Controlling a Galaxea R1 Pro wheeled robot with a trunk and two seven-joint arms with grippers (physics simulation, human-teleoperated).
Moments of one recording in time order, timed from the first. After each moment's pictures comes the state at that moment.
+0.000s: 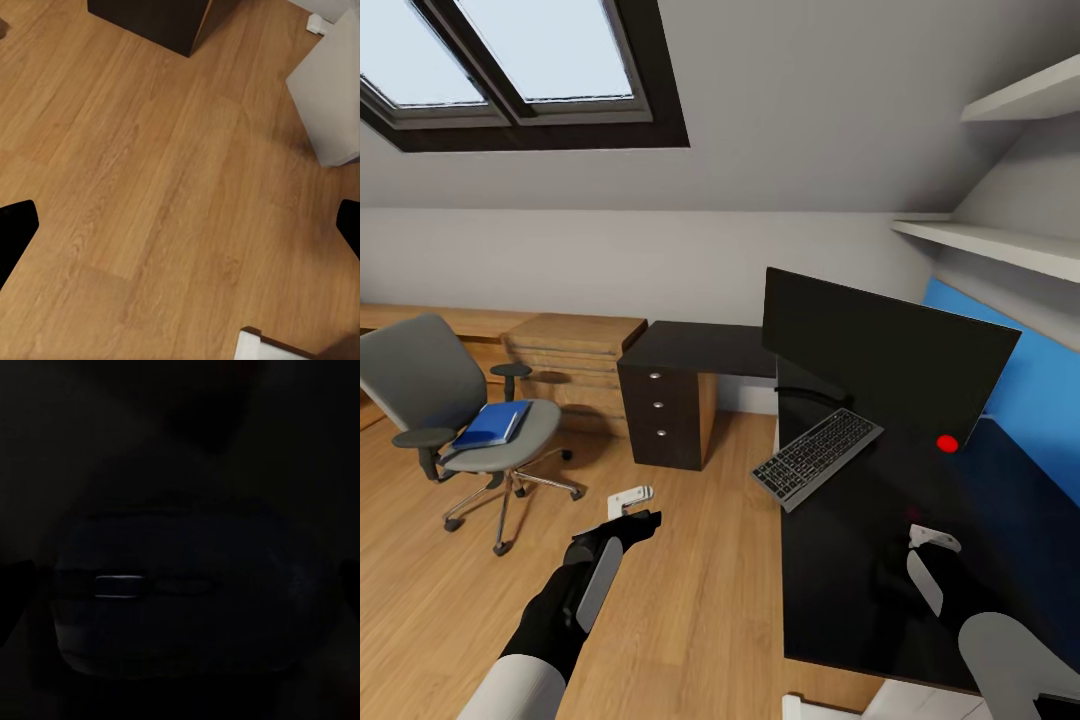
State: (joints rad) left arm -0.53 -0.12 -0.02 -1.00 0.30 0.53 0.23; right arm -0.70 -0.17 -0.14 -0.45 -0.19 0.40 -0.18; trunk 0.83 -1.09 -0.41
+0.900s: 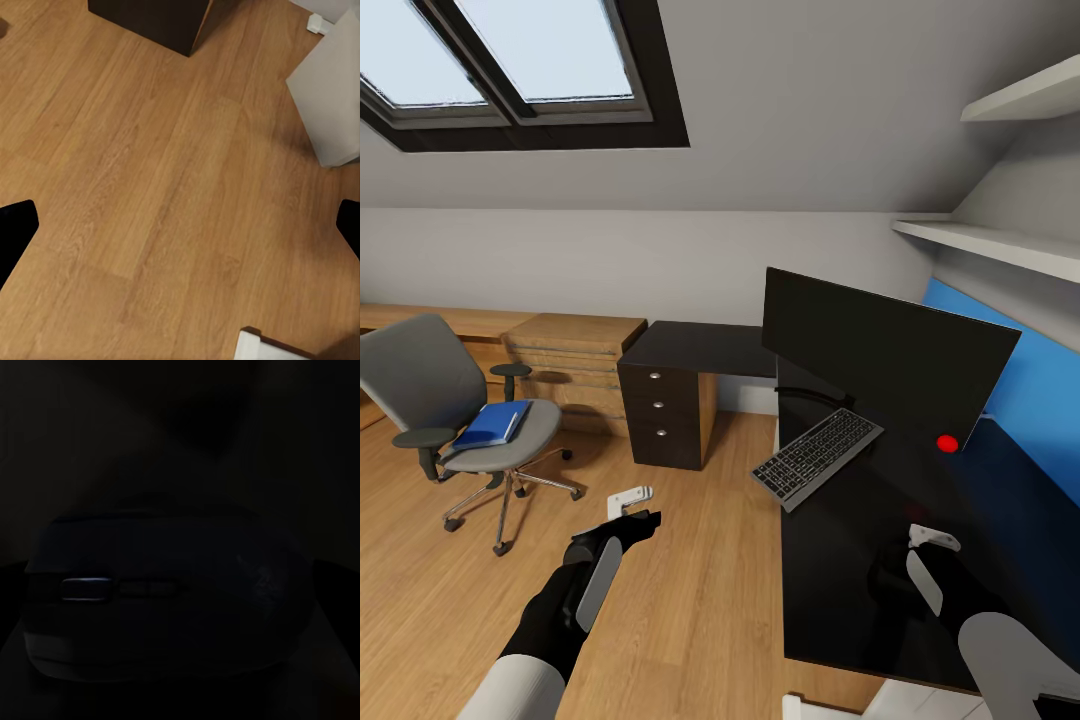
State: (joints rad) left arm -0.53 -0.12 -0.01 -1.00 0.30 0.53 0.23; right arm -0.70 -0.17 -0.14 -0.46 -0.19 0.40 -0.18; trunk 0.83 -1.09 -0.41
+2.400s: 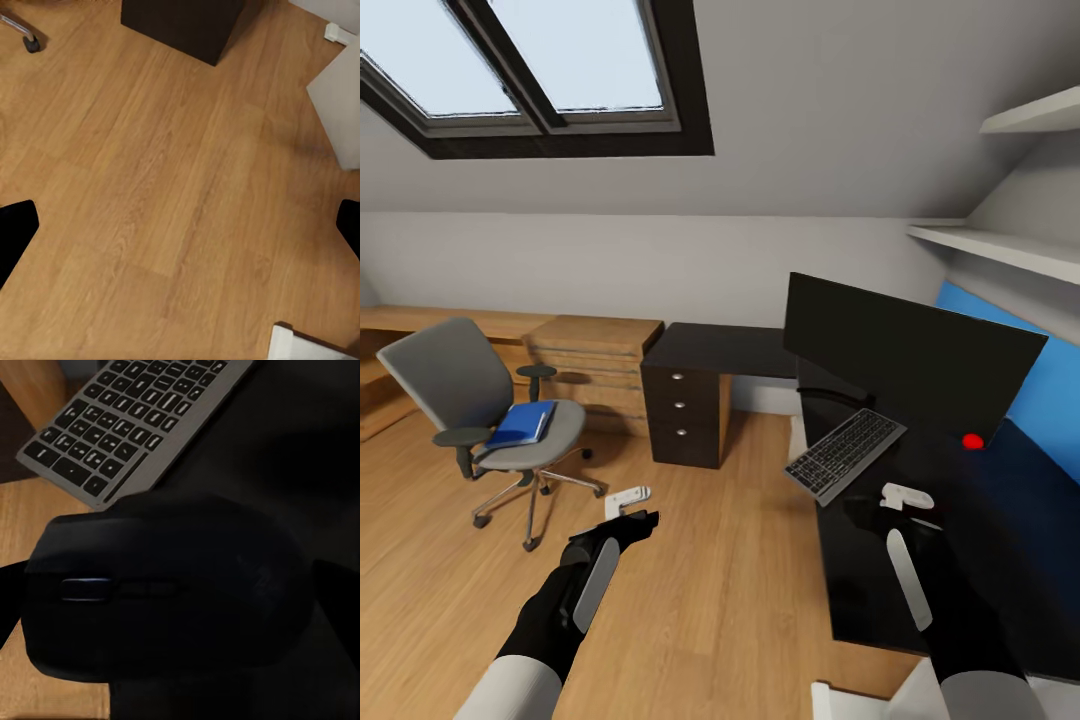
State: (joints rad) left arm -0.53 -0.10 -0.02 -1.00 0.30 0.52 0.23; right arm -0.49 -0.02 -0.14 -1.20 -0.19 0.64 -0.19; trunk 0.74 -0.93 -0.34
